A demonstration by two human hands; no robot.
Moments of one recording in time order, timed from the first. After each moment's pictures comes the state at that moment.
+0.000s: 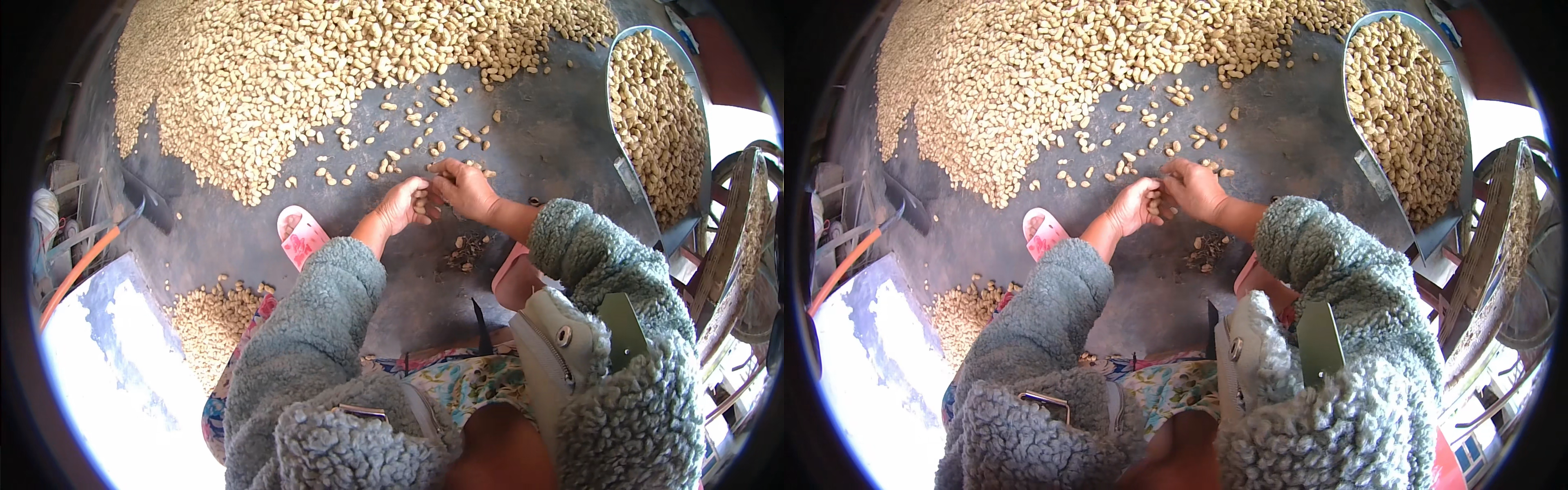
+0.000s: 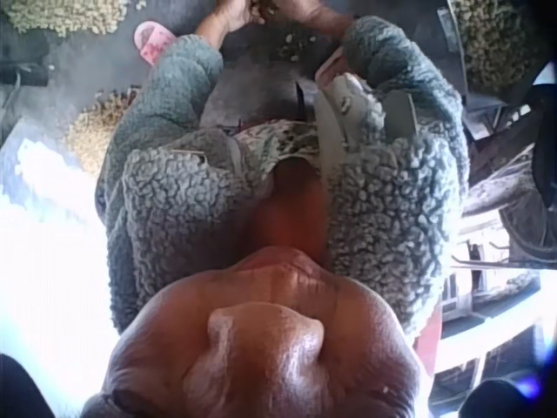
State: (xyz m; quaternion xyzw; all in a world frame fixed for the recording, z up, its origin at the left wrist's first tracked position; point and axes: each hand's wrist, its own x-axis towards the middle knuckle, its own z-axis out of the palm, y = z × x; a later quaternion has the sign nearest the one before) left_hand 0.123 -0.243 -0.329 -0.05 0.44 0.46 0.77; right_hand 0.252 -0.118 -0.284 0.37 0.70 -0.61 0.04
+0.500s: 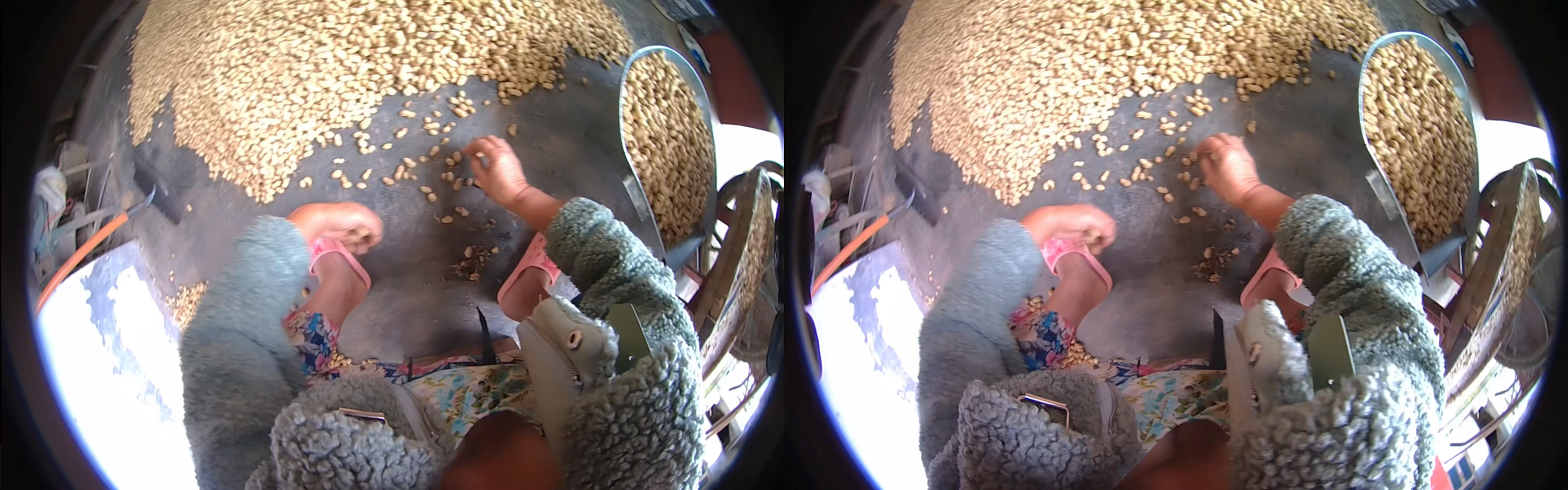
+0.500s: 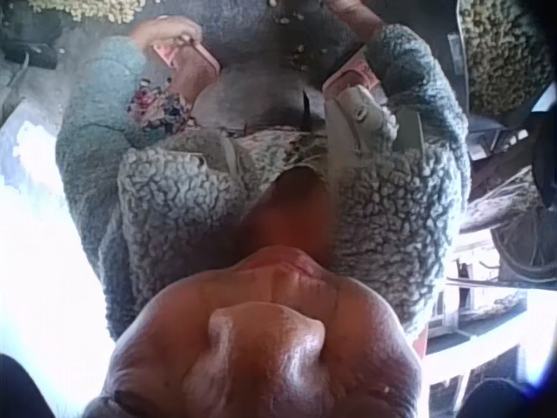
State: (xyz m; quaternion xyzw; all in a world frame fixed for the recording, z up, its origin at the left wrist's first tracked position) left_hand 0.005 -0.321 -0.310 0.13 0.47 0.09 0.87; right_hand 0.241 -0.068 -0.283 0.29 0.88 -0.36 -0.08
